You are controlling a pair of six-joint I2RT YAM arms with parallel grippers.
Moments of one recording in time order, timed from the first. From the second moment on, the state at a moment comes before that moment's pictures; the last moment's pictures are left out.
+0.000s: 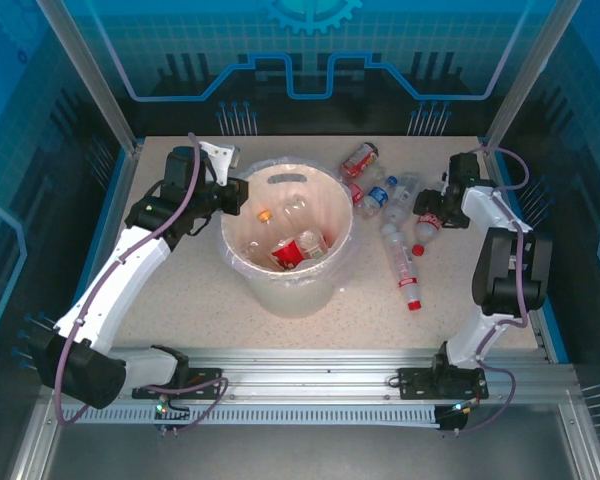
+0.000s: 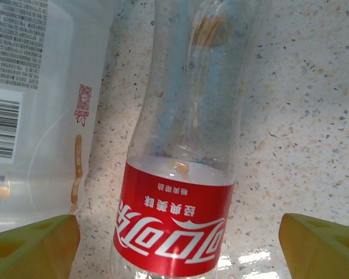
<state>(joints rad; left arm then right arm) -0.29 1.26 1.27 -0.60 0.18 -0.17 -0.13 1.79 1.29 -0.64 -0.02 0.21</state>
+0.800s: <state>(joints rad) -0.29 1.26 1.27 -0.60 0.18 -0.17 -0.15 1.89 1.24 -0.58 -0.08 0.24</state>
